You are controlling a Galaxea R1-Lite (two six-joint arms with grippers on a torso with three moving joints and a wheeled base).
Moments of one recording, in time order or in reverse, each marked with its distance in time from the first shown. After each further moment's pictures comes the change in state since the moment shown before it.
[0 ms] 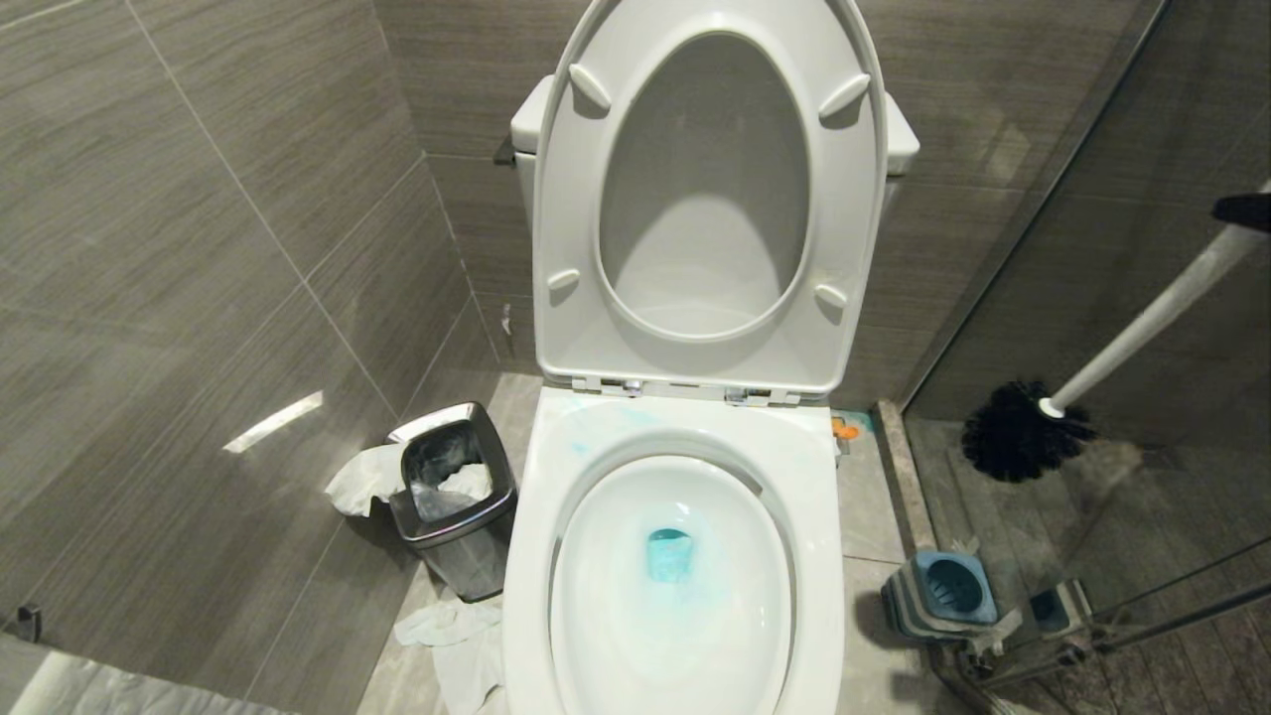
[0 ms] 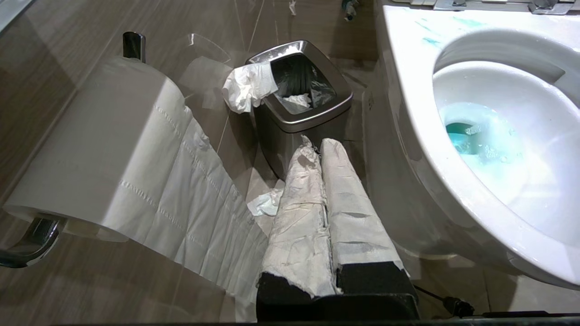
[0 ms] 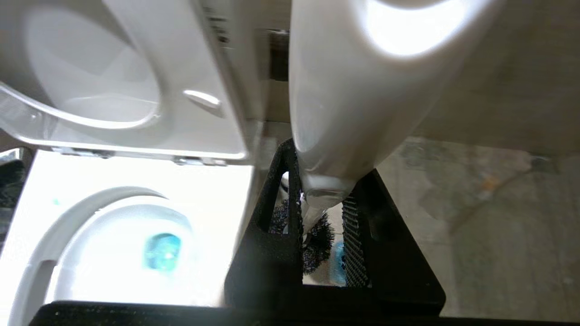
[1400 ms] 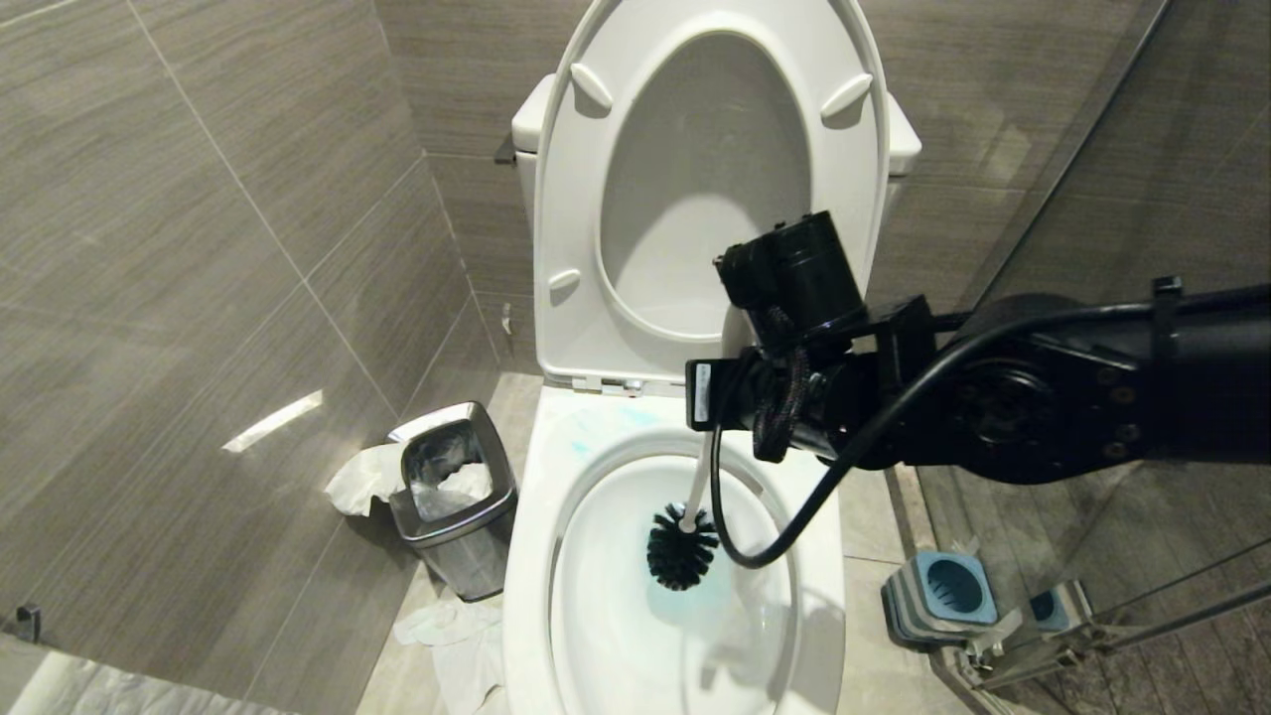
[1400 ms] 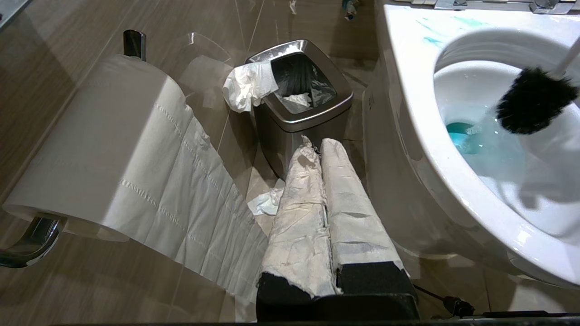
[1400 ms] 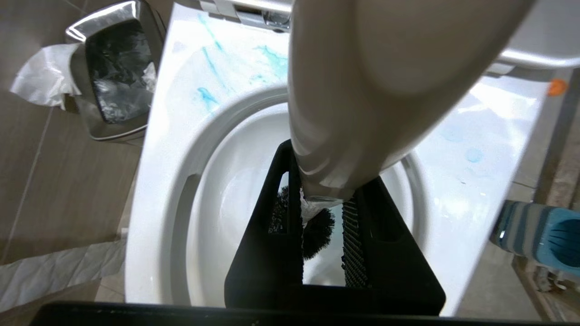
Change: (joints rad) left arm 0.000 0.000 0.000 0.000 0.000 0.000; right arm 0.520 0.730 -0.280 -0.057 -0.166 0.311
